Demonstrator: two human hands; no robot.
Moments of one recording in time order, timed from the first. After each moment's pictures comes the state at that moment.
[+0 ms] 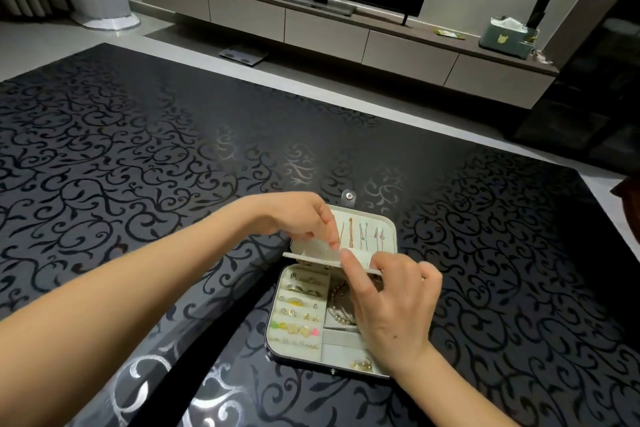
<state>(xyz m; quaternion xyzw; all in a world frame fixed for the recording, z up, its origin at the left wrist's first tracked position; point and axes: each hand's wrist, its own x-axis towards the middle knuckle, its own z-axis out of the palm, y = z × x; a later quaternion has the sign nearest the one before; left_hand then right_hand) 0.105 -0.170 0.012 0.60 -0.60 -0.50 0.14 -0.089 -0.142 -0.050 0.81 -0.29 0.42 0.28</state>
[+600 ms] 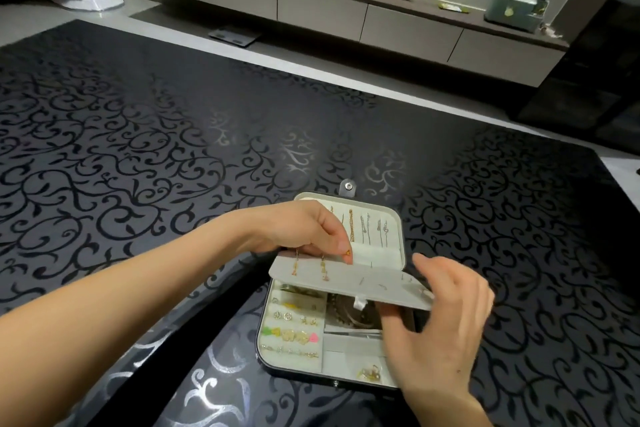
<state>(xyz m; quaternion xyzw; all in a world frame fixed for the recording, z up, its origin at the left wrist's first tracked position) 0.094 -0.167 -0.002 0.53 -0.58 -0.59 0.18 -0.116 -0.129 -0.039 0.78 -0.40 0.47 0.07</state>
